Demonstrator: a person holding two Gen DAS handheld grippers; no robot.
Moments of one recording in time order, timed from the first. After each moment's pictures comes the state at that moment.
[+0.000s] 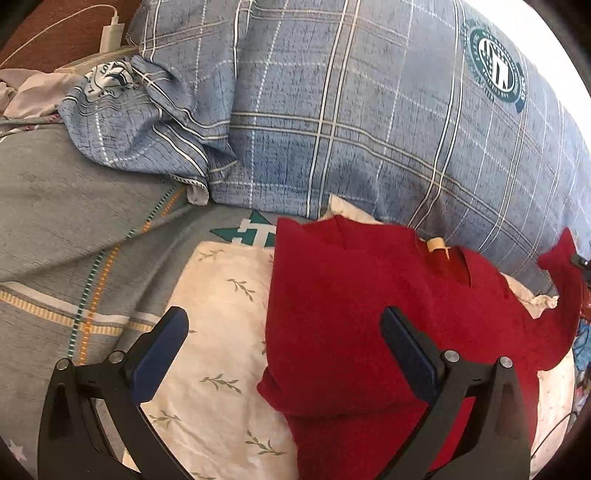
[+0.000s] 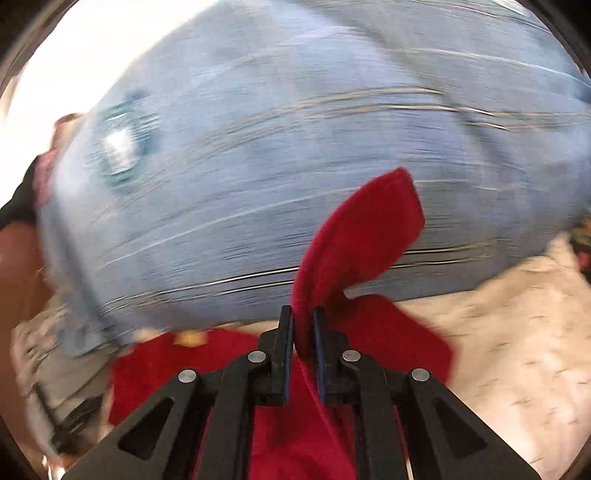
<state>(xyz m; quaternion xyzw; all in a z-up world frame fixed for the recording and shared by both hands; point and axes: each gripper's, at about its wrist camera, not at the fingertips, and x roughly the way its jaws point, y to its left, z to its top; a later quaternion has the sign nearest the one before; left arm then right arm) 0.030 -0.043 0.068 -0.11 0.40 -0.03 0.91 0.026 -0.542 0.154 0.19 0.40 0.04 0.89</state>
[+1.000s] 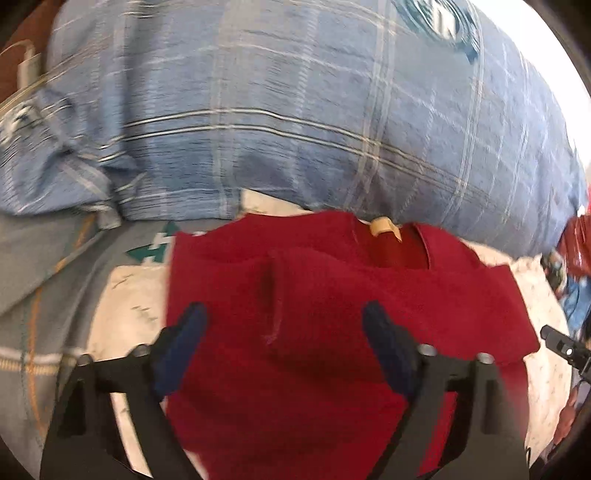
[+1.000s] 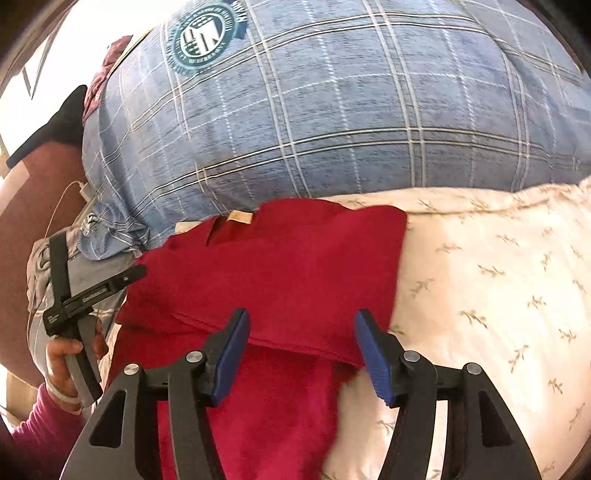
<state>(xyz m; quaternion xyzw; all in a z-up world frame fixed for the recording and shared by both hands) 0.059 -0.114 0.068 -0.05 0.43 -0.12 0.89 -0.062 -0.477 0.107 0.17 0.45 0.09 0.87</state>
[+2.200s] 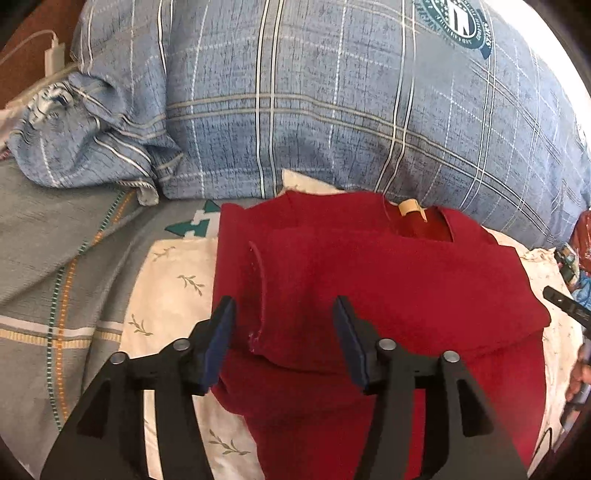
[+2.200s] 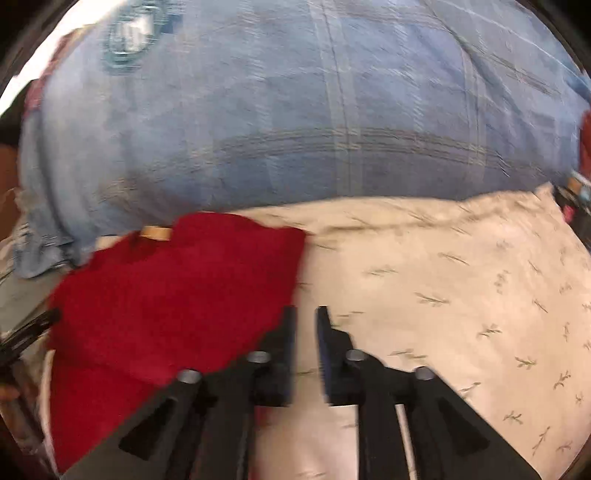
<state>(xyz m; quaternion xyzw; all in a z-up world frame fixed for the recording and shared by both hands) 0.027 -0.084 0.066 -0.04 0.43 -0.08 0.90 -0.031 -0.487 0.094 0.12 0.46 -0.01 0.88</state>
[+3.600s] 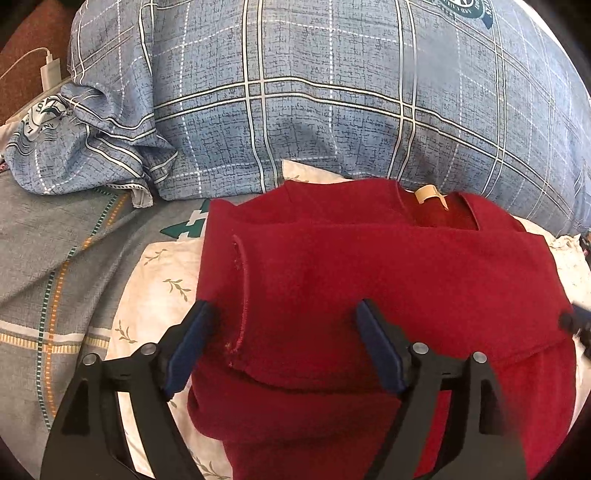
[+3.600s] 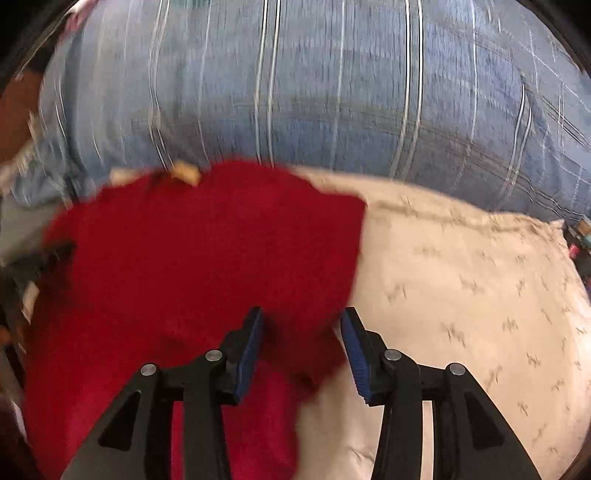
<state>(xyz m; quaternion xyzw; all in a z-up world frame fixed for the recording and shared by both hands) 0.052 -0.105 0.057 0.00 0.43 -0.05 0.90 -0.041 -0.433 0.073 0.01 0.51 0.00 0.86</state>
